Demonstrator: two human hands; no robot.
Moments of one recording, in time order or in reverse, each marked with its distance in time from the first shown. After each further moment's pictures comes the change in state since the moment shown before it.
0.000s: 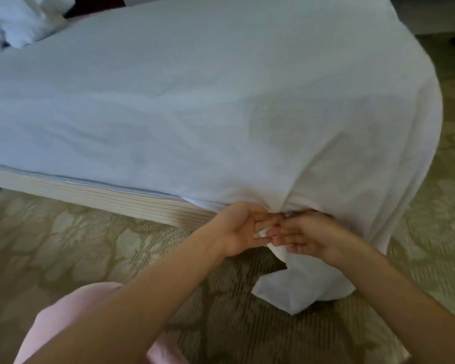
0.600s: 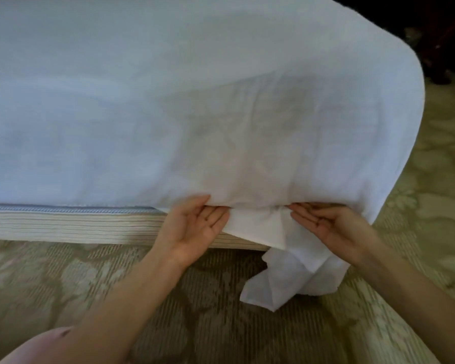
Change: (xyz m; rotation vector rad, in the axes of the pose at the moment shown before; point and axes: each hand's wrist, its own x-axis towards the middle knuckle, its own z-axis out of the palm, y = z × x) left_hand 0.007 0.009 -0.075 -0.508 -0.170 0.178; right_hand 0.002 0.030 -0.030 0.868 0.187 -0.367
